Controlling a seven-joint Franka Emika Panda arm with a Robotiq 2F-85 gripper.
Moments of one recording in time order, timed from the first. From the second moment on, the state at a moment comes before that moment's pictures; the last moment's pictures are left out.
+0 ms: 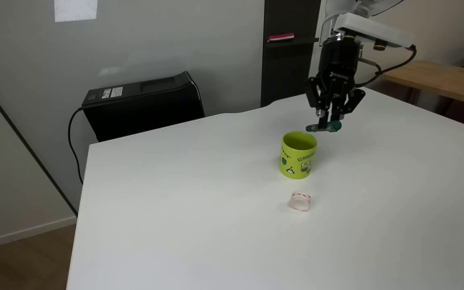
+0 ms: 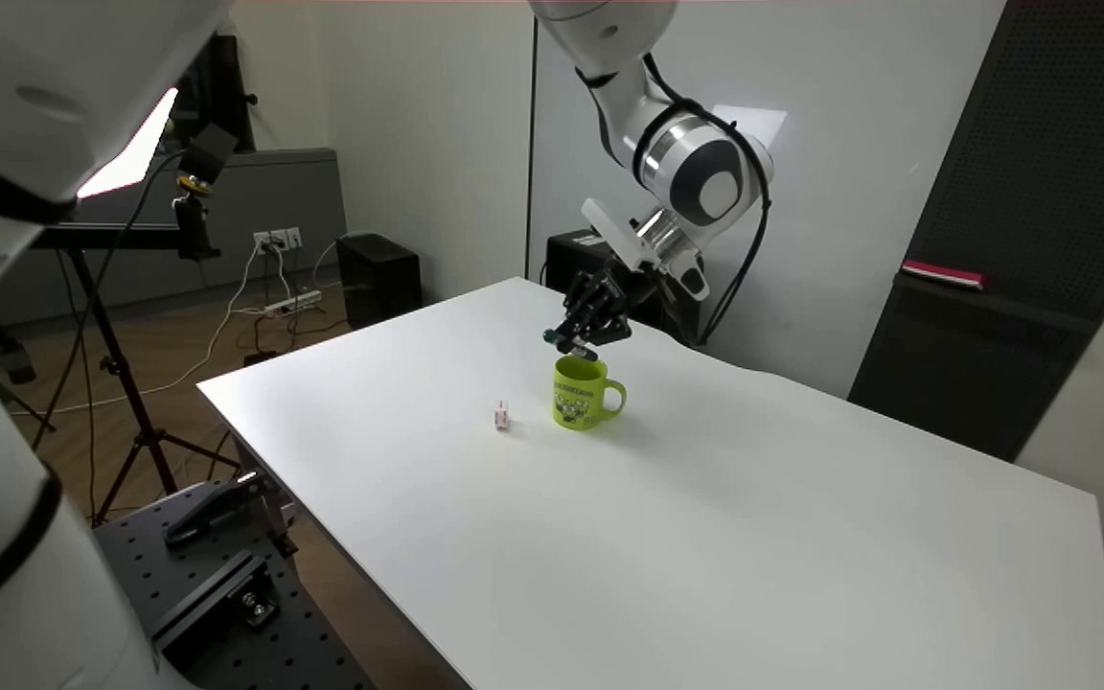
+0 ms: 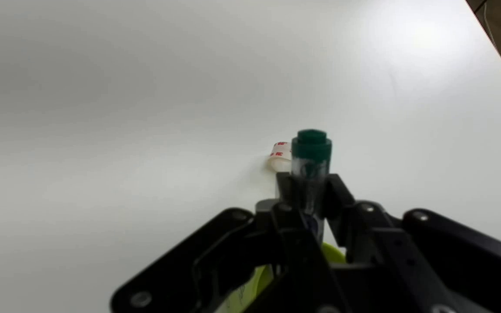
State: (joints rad) arm -0.04 0.75 0.05 -1.48 0.43 1.68 0.14
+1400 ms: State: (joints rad) arm -0.04 0.75 0.05 -1.48 0.43 1.72 0.12
